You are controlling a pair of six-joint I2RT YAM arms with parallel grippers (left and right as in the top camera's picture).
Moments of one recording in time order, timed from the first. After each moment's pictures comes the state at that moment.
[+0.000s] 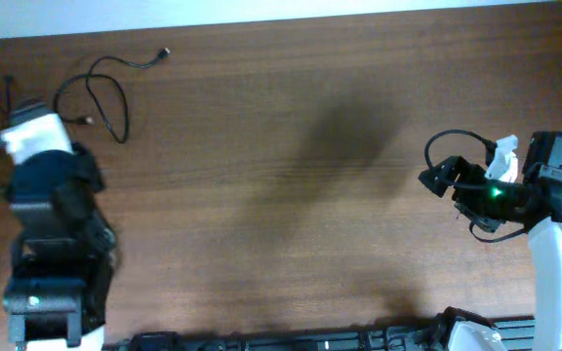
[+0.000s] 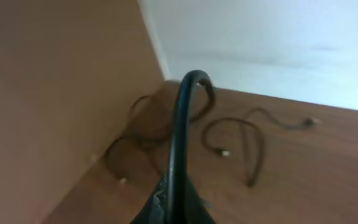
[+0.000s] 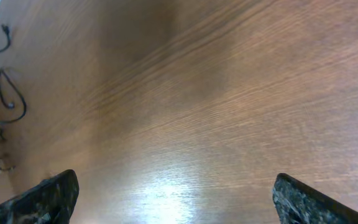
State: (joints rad) left arm -0.02 0.92 1.18 -0.64 -0.63 0.03; right arm -0.37 1.16 0.95 -1.03 -0.56 0.25
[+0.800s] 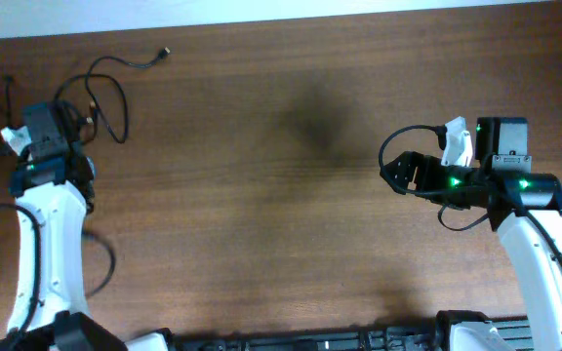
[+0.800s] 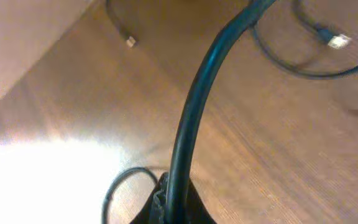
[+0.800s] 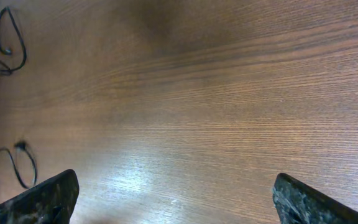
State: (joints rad) left arm 0.27 1.48 1.18 -0.79 -0.58 -0.36; right arm -0.10 1.18 0.95 -0.88 -0.51 0.25
